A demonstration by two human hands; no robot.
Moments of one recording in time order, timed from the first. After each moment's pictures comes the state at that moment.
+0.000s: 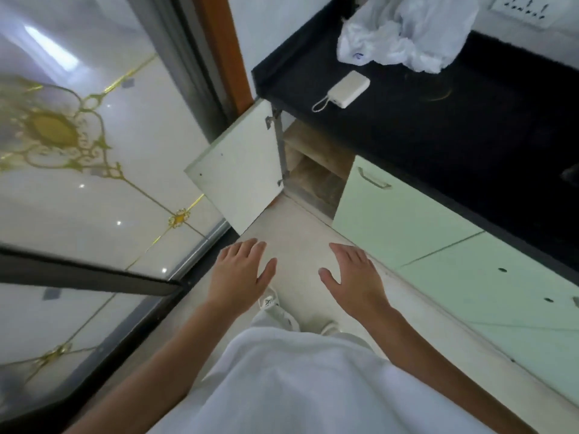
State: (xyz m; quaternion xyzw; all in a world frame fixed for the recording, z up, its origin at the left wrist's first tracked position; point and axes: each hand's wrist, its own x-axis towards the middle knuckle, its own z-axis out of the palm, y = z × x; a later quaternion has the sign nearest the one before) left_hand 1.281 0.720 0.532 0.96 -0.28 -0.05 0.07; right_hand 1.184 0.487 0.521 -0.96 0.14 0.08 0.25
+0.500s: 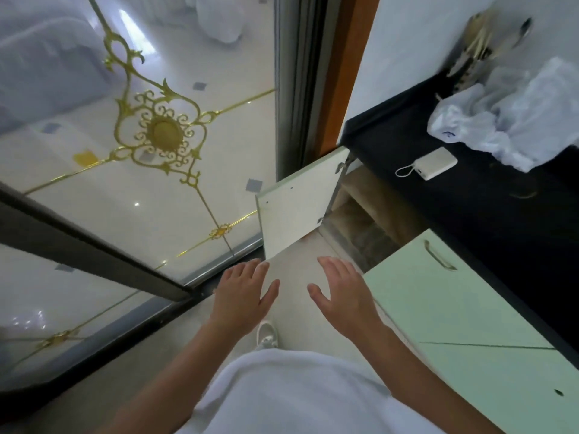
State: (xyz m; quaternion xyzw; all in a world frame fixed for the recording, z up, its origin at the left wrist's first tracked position) left_hand 1.345 0.833 0.526 0.98 -0.15 -0.02 0.10; right_hand 1.323 0.606 0.546 -0.98 -0.03 0.04 0.18
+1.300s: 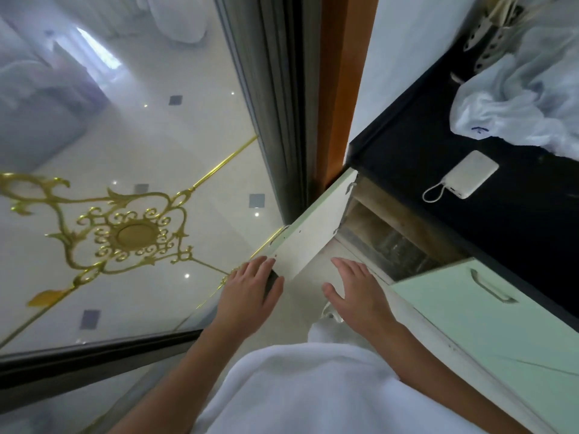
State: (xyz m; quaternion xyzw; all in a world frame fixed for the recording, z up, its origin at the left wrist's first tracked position) left_hand 1.558 0.837 0.524 0.97 -0.20 -0.10 0.12; right_hand 1.498 0.599 0.507 -0.96 0.07 0.10 0.26
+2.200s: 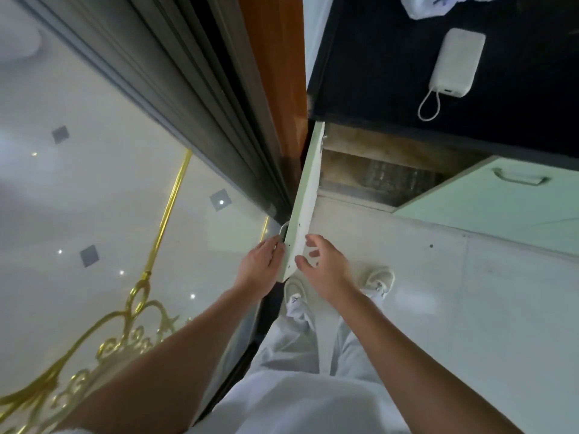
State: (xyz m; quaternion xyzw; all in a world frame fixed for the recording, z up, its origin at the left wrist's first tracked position) left_hand 1.721 0.826 0.420 0.87 -0.25 -0.36 0.21; right_hand 1.603 0.707 0.413 -0.78 0.40 0.07 0.48
